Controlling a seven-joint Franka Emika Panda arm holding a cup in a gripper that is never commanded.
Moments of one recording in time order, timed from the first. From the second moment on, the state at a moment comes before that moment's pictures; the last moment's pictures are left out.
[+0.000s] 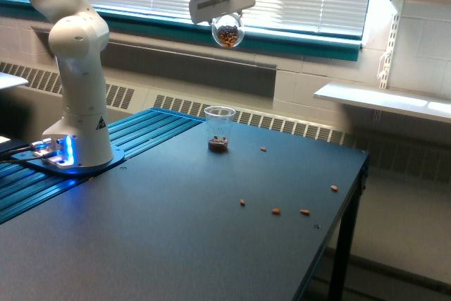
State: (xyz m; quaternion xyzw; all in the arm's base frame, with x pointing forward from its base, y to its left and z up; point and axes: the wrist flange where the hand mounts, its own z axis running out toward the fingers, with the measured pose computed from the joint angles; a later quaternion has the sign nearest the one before) arm 0.201 0.355 0.461 -0.58 0.80 0.00 0.19
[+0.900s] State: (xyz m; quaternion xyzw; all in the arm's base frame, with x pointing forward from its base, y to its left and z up) arm 0.207 0.350 0.467 -0.57 0.80 0.03 0.21
